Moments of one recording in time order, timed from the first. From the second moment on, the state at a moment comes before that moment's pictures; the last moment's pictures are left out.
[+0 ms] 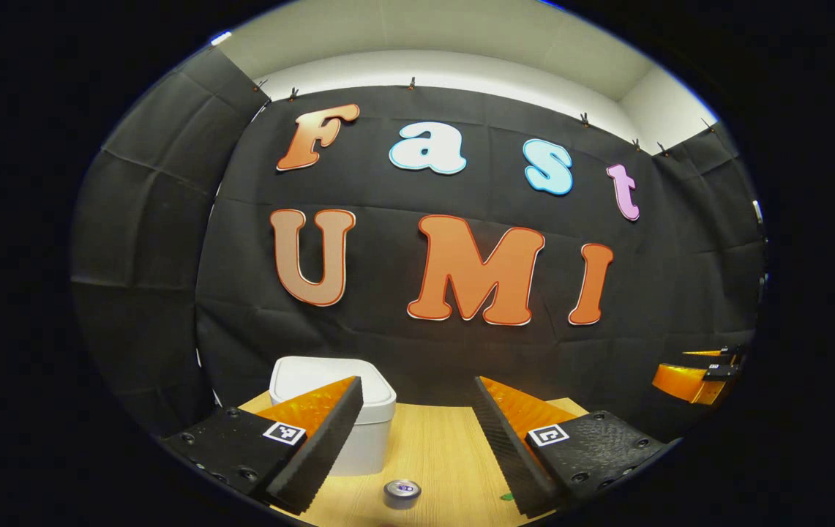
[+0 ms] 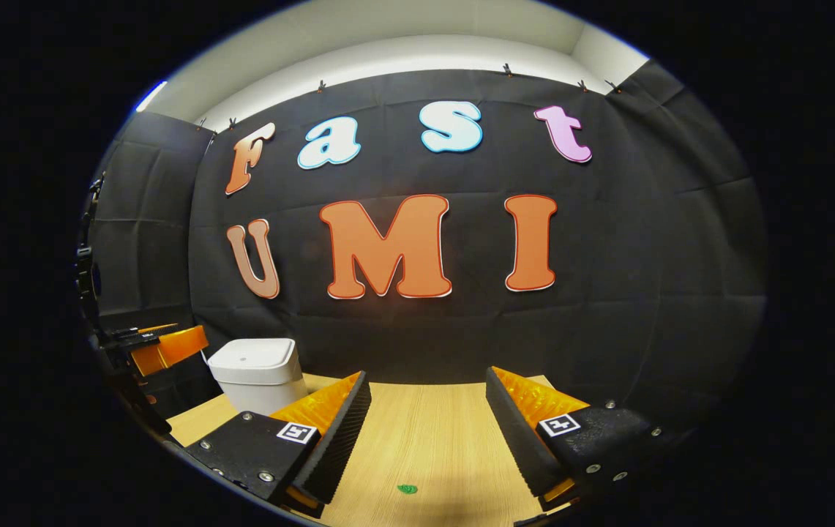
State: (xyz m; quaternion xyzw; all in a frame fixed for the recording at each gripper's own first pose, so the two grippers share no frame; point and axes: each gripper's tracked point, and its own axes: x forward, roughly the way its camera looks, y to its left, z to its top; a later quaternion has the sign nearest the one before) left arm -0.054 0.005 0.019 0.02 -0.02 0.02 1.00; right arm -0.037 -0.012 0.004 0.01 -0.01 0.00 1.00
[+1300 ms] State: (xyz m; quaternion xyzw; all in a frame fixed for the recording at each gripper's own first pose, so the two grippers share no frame) left arm -0.041 0.043 0.012 0.02 0.02 0.08 1.00; right arm -0.013 -0.013 -0.003 0.01 0.01 0.01 1.00
